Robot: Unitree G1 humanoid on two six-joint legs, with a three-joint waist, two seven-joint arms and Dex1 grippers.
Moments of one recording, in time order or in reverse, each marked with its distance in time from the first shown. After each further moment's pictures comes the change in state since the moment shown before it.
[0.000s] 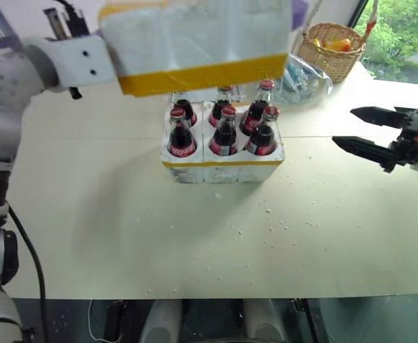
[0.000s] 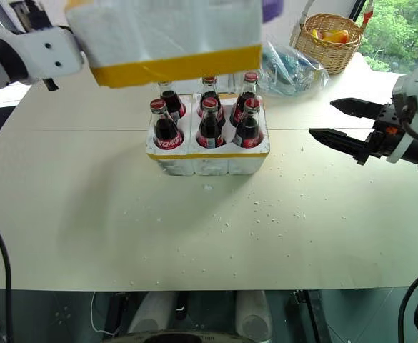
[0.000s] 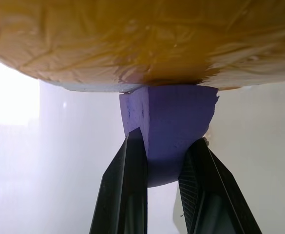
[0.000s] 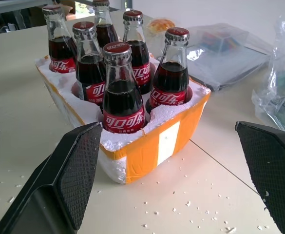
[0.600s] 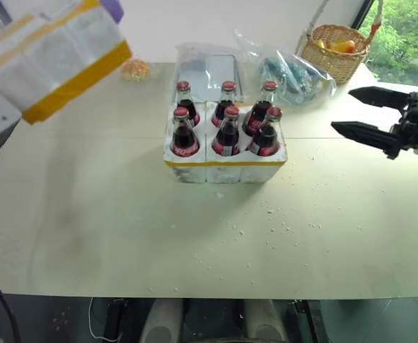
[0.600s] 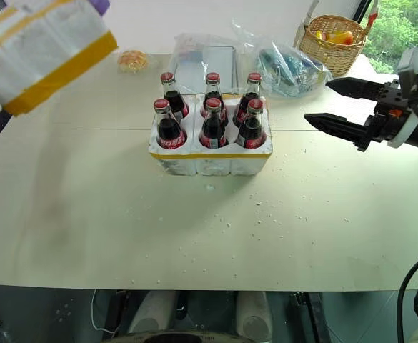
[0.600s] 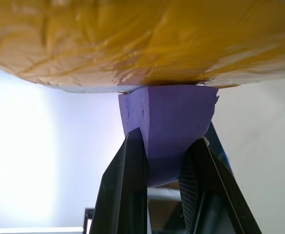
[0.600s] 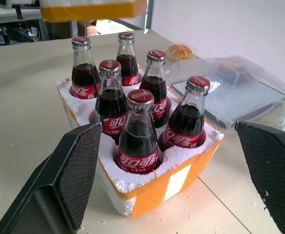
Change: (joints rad) left arm 0.196 0.153 0.123 0.696 0.052 -0.228 0.505; right arm -0.101 -0.023 0.023 -0.016 0.029 0.043 0.034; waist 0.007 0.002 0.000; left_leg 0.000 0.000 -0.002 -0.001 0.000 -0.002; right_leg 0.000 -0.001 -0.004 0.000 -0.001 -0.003
